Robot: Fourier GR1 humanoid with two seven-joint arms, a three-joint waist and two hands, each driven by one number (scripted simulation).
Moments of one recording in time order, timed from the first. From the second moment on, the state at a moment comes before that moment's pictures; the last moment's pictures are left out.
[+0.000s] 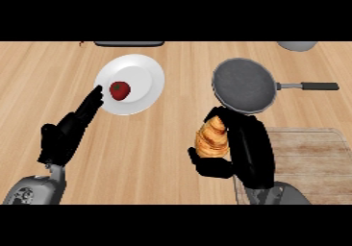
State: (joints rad) left arm -0.14 0.27 -0.12 -1.58 0.01 -0.04 0.19; right arm -0.29 -0.23 0.58 -1.77 0.90 -0.31 0.58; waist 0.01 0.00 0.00
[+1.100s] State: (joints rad) left arm -0.17 0.24 -0.07 -1.60 -0.01 -0.08 0.22; right arm -0.78 -0.22 0.05 -0.64 0.67 -0.57 -0.17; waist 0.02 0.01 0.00
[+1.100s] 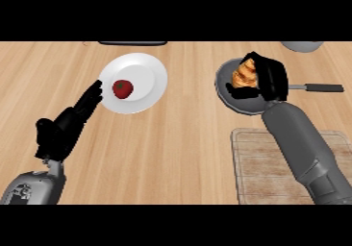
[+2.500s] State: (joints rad) left arm -0.19 0.21 -0.09 -1.60 -0.04 -0.10 0.21; right arm -0.93 -0.34 -0.40 -0.23 0.28 -0.18 -0.53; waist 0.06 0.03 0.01
